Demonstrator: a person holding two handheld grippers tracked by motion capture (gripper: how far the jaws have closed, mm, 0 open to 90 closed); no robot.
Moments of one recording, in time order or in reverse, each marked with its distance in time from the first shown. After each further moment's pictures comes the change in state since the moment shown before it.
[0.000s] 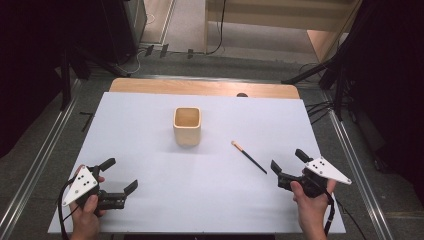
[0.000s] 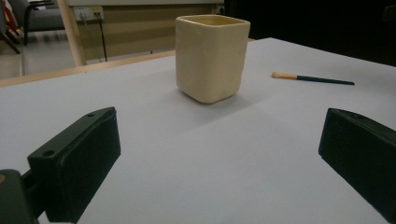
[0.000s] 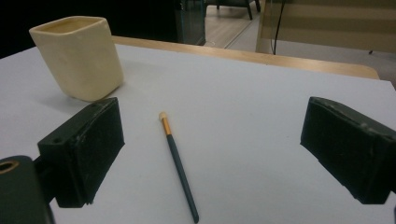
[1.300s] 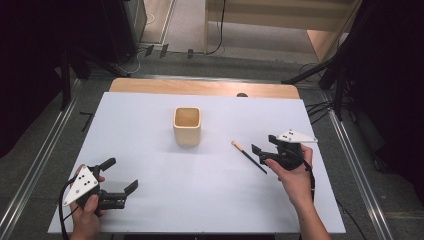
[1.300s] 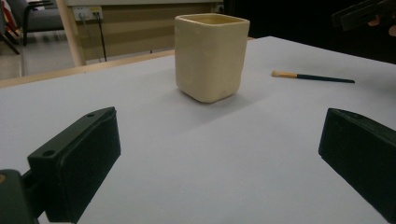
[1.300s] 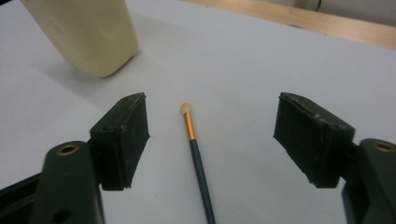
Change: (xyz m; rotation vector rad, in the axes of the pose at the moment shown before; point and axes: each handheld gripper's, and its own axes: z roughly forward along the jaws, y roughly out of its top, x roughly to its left) left arm 0.000 0.000 0.001 0.003 0.000 0.009; right arm 0.012 0.039 0.074 0.281 0.108 -0.043
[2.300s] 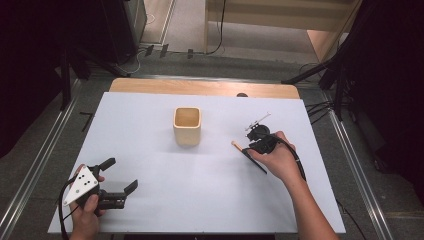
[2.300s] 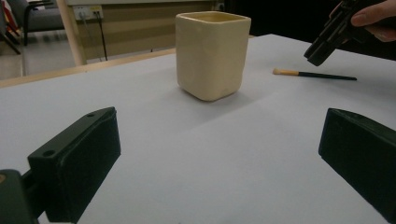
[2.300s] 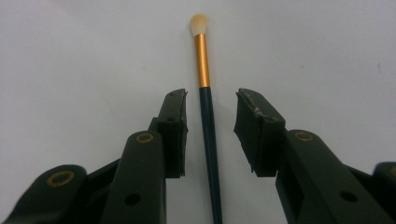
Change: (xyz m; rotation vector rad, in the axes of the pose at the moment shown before) left arm 0.001 -0.001 0.000 0.004 0.003 0.002; right arm 0.010 0.037 0.072 0.602 0.004 -0.132
